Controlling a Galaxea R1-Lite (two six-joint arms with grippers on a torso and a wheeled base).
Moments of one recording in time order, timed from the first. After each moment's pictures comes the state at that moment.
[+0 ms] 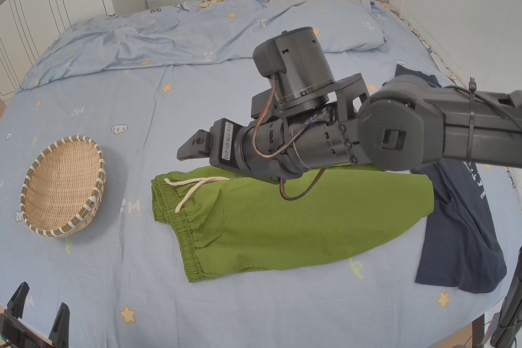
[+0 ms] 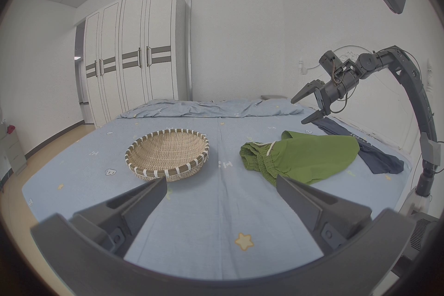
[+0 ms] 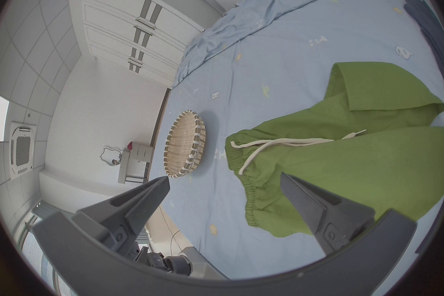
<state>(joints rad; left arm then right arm) -0.01 0.02 -0.02 0.00 0.00 0.00 0.86 2.11 -1.85 0.30 0.13 0.66</state>
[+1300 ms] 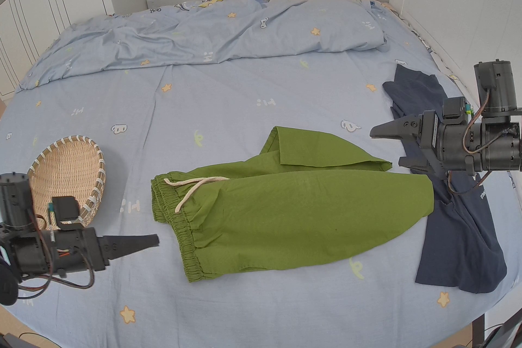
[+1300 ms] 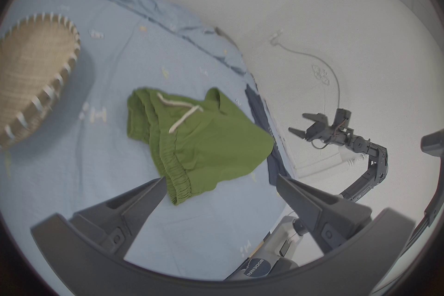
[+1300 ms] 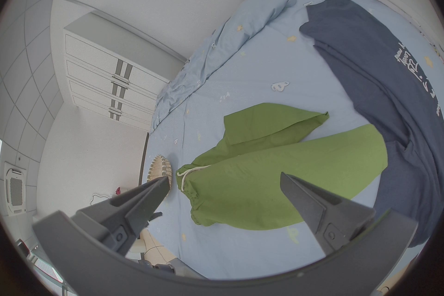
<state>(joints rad) -0.09 1.31 -0.33 -0.53 -0.68 -0.40 0.37 1.53 -1.05 0.02 0.30 0.63</state>
